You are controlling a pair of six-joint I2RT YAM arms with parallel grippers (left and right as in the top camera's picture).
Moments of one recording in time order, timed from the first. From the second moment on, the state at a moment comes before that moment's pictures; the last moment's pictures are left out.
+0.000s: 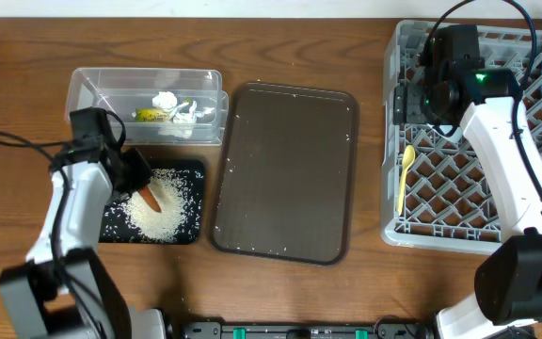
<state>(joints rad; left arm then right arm) 0.26 1.58 0.98 -0.71 0.05 -0.36 0.09 1.75 1.55 -0.96 0.07 0.12</state>
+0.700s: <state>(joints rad) 0.26 1.66 0.97 -0.71 0.06 -0.35 0.09 1.75 1.55 -0.94 0.06 0.13</state>
